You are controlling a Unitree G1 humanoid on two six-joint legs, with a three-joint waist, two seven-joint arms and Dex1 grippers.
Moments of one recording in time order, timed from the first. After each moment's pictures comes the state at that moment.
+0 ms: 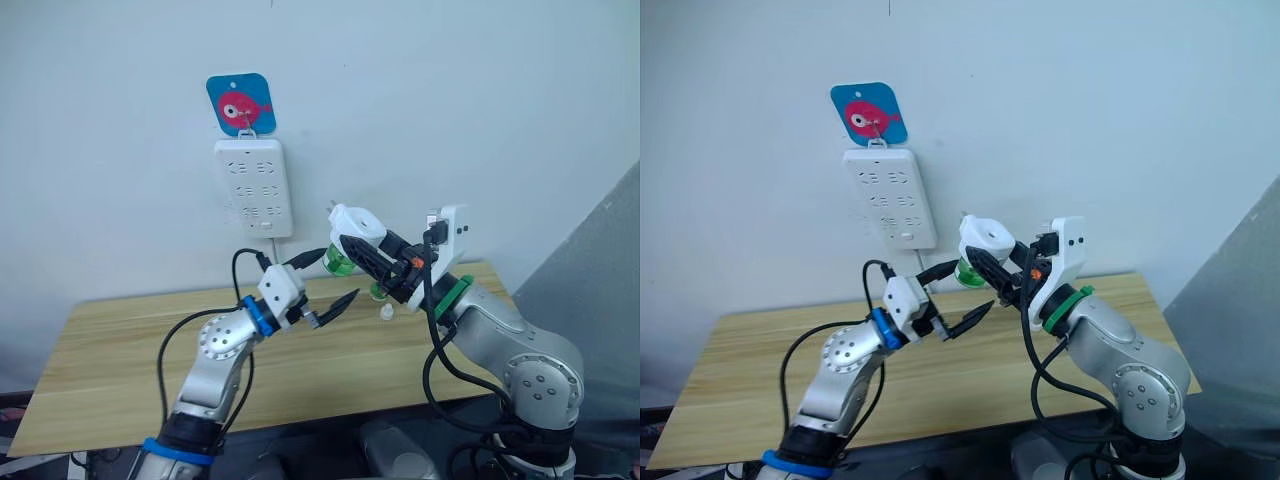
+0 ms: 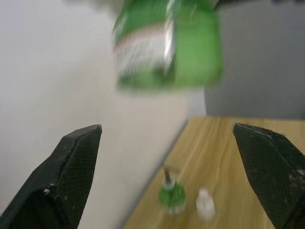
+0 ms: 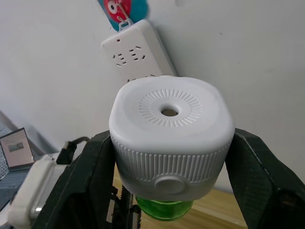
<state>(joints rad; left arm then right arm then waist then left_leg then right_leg) -0.12 0.36 -0.09 -0.05 -0.24 -0.12 -0.76 -0.31 -0.08 -0.06 -0.72 0.88 1.03 -0.01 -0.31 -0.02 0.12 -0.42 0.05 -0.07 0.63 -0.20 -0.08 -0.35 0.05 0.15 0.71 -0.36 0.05</state>
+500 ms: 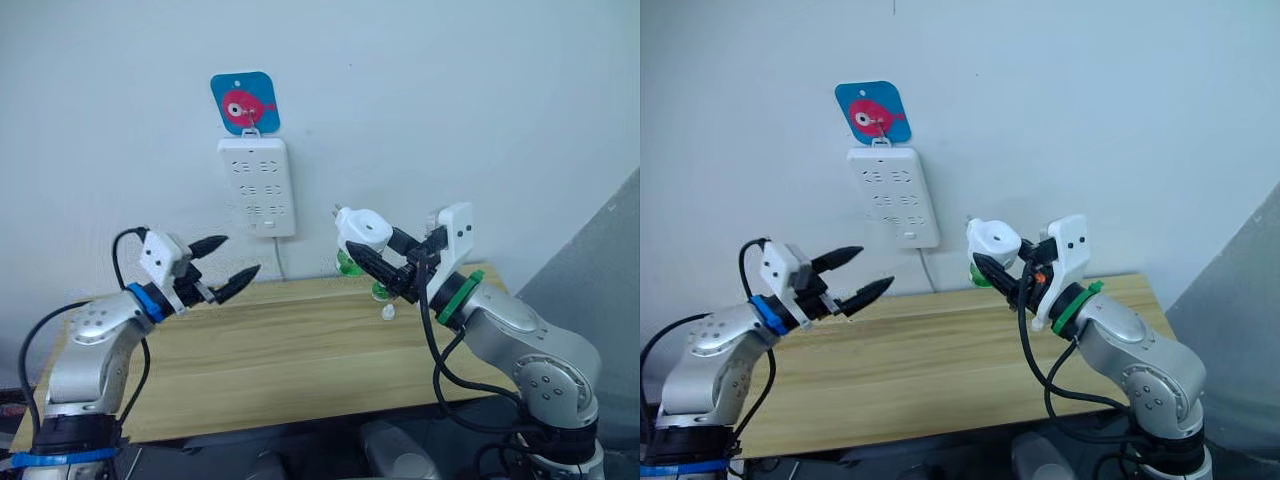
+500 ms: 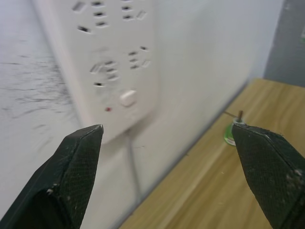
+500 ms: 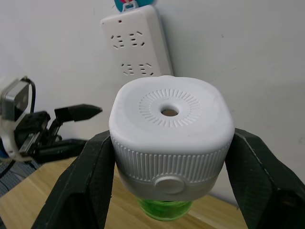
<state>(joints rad) -0.18 0.66 0.23 0.00 -0.47 0.19 -0.84 -0.31 -0.26 0.03 -0.74 0.79 0.96 0.09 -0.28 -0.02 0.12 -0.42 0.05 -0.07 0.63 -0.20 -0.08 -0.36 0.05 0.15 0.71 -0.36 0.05</state>
